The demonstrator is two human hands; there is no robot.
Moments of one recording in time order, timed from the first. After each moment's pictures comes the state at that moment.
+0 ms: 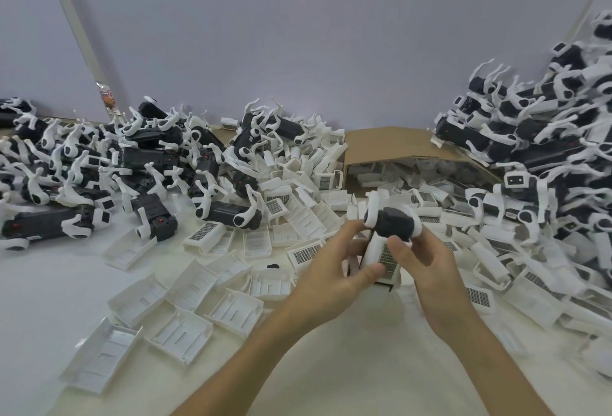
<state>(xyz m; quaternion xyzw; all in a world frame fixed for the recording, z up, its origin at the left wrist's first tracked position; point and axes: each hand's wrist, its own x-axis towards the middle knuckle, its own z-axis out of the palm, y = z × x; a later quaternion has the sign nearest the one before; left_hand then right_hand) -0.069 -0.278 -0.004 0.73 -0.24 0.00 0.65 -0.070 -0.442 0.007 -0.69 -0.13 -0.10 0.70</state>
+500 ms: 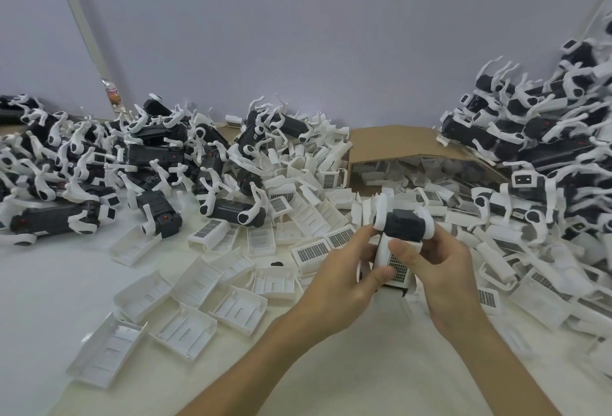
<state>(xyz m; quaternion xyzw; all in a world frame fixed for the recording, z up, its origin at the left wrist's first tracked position) -0.074 -0.286 -0.006 0.78 -0.26 0.06 0.57 -0.072 -0.442 0.009 -0.67 -0.13 -0.16 0.72</state>
